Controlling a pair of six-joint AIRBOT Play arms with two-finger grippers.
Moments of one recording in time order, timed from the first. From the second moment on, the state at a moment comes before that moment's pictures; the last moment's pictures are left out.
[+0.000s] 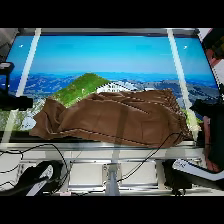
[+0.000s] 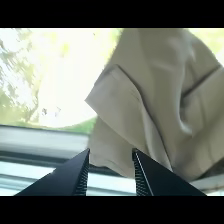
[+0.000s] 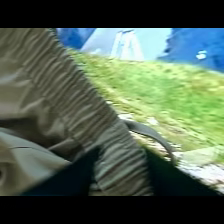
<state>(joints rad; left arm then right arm) 0.12 -0.87 1.10 1.75 -1.39 -1.43 -0.77 -1.34 0.94 -0.99 1.14 1.04</state>
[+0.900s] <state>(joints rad) 0.14 -0.97 1.08 1.75 -1.35 -1.43 -0.74 -1.78 1.19 -0.96 1.44 0.93</state>
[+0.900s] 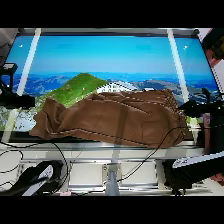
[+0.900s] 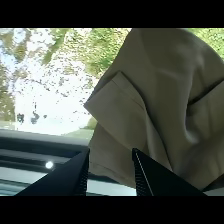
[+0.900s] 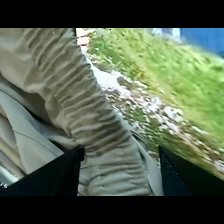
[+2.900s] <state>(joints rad) 0.34 -1.44 0.94 1.63 -1.10 -1.93 -0.66 -1.88 1.19 -0.86 1.47 0.86</state>
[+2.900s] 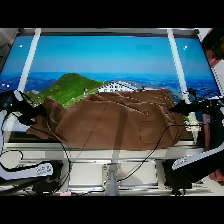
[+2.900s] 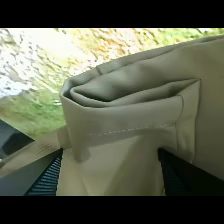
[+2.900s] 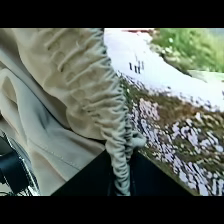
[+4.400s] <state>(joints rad) 0.34 -1.24 1.27 1.60 -1.06 -1.62 -0.66 -1.65 1.19 -0.86 1.17 0.97</state>
